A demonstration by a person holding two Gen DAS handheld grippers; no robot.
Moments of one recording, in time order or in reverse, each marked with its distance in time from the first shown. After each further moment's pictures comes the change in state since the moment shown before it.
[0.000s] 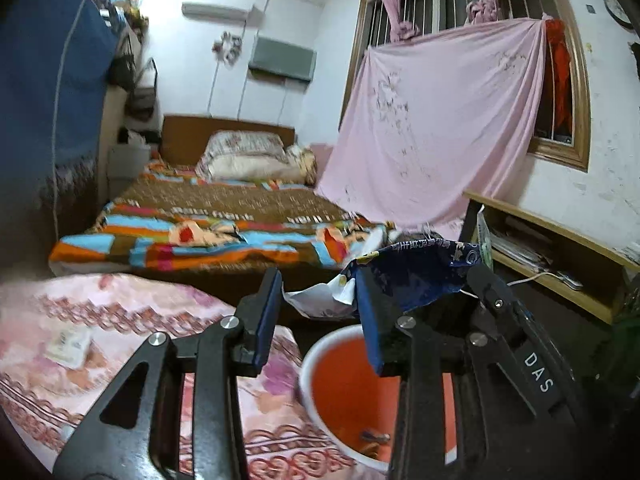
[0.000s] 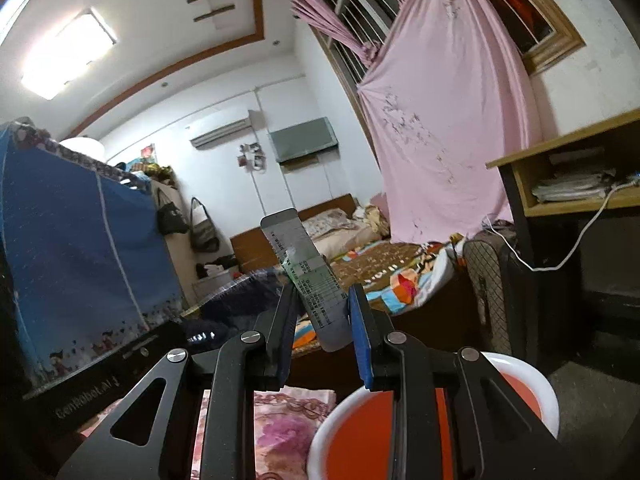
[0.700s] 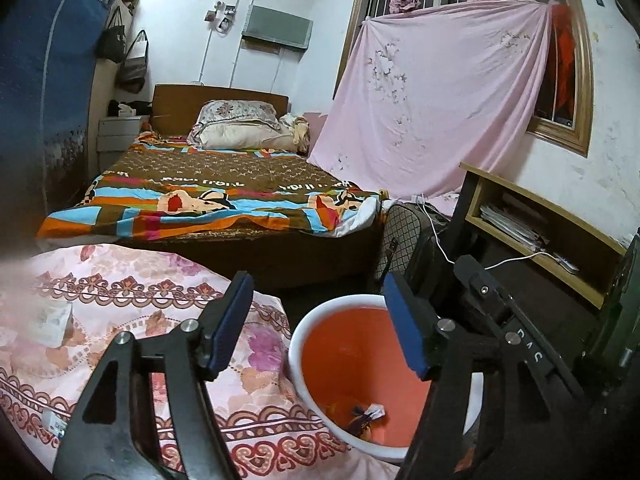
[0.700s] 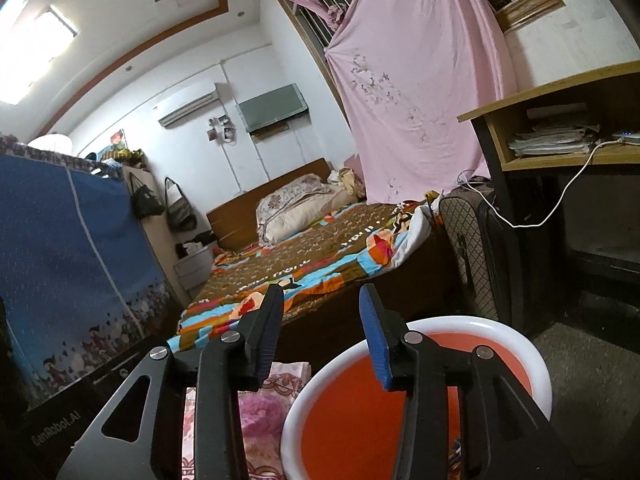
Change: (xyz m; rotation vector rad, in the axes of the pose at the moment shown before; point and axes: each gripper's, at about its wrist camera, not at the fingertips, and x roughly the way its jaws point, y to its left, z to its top) left arm 0.016 -0.011 -0.010 -0.010 0.099 -0.017; right arm 0.017 -0.025 -0.009 0.067 0.121 -0.074
